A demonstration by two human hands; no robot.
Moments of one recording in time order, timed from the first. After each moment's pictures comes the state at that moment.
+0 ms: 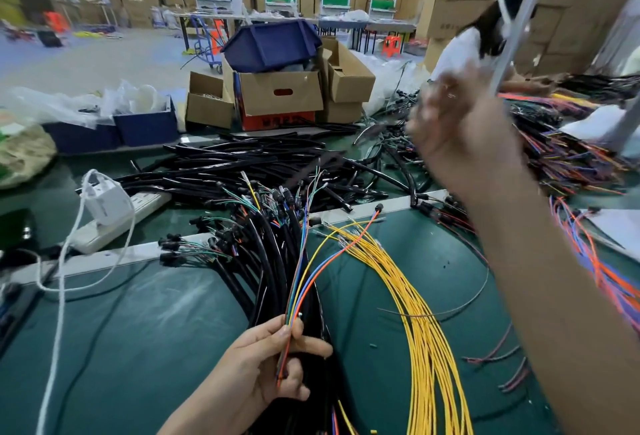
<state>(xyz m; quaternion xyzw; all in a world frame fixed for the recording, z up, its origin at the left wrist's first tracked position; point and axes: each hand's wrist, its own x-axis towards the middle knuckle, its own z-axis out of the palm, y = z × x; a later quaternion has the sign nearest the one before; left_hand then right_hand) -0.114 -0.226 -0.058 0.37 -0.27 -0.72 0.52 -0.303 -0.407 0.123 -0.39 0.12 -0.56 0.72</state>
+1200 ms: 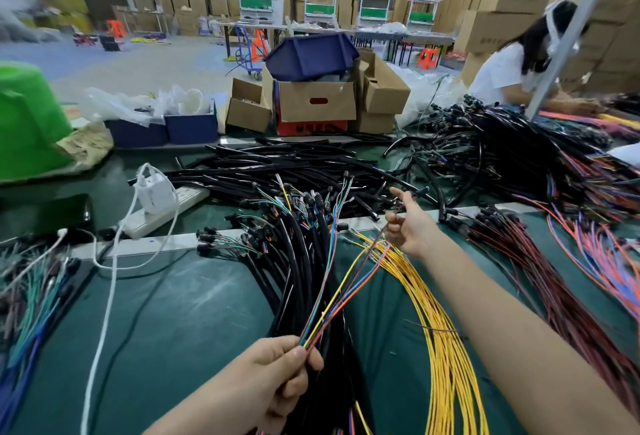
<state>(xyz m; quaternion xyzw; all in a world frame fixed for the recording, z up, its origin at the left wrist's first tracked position) -0.112 -0.191 -0.026 0.52 -0.37 -0.66 0.40 -0.266 -0.468 -0.016 -0.33 0.47 -0.42 0.70</state>
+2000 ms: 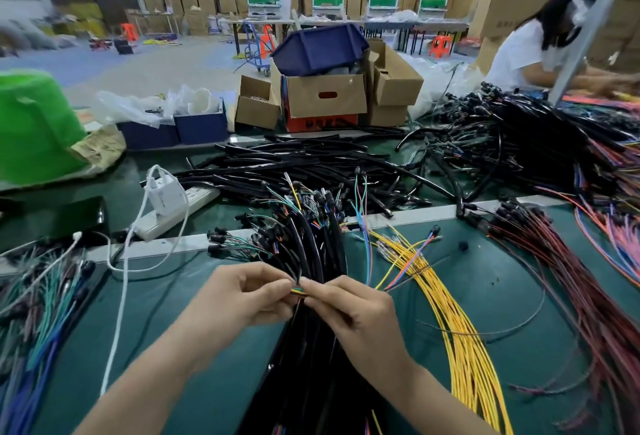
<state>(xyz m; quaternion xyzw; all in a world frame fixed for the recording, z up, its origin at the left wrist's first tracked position) -0.066 -0.226 0.007 0.60 -0.42 -0.46 0.50 -0.228 -0.300 -0.046 -0.82 0.17 -0.50 0.22</state>
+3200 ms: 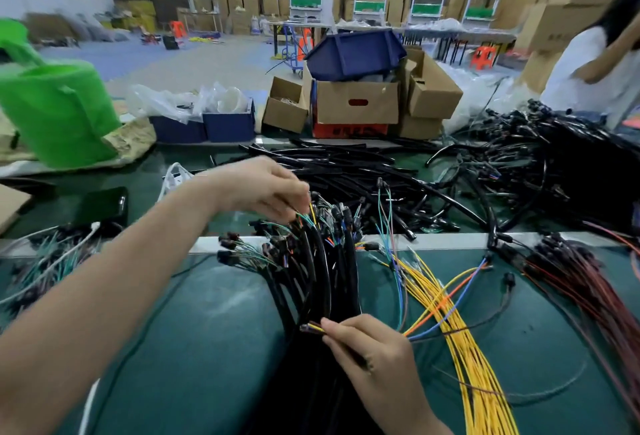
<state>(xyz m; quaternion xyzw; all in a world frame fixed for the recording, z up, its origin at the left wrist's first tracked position) 0.013 -0.358 0.071 0.66 -0.52 -0.44 0.31 -0.240 -0.321 -0.073 -0.84 0.19 -0.46 0.19</state>
